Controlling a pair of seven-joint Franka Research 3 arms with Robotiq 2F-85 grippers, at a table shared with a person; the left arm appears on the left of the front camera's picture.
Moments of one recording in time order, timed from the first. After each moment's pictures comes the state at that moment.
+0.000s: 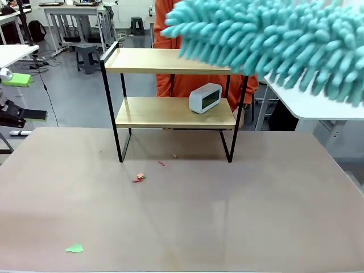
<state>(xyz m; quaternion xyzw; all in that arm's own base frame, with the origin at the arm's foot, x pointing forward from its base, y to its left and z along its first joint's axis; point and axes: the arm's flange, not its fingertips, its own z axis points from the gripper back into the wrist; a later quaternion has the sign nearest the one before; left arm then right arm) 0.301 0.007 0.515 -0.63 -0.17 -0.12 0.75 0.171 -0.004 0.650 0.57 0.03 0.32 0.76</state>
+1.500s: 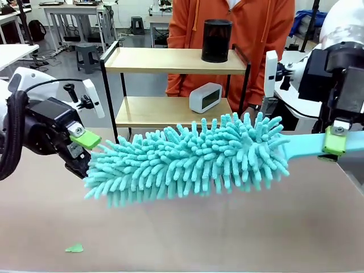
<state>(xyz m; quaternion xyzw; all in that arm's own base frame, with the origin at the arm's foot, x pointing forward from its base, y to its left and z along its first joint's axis) 0.266 -0.165 0.469 -0.66 0.11 -0.28 0.69 0.293 0.142 0.561 0.48 0.31 0.42 0.71</state>
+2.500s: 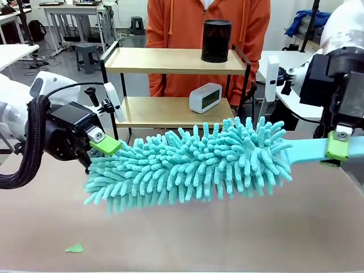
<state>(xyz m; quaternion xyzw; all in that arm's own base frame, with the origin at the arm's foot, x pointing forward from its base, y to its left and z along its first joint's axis) 0.255 -0.203 0.468 -0.68 0.12 -0.30 0.66 0.288 0.142 0.553 0.49 0.32 0.41 0.70</state>
